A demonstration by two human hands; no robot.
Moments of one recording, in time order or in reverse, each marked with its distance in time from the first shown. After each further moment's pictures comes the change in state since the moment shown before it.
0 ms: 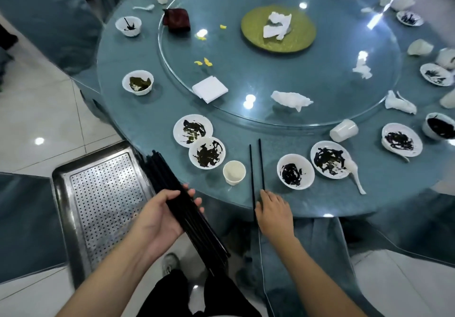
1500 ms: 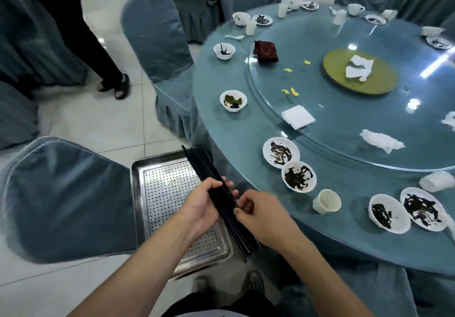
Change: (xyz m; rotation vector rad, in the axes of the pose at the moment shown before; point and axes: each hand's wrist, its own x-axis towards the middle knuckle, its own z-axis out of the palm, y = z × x) left_hand -0.020 0.138 -0.135 -0.061 0.004 0.049; right_hand -0.029 -0.327 -0.110 0.364 -0.326 -0.296
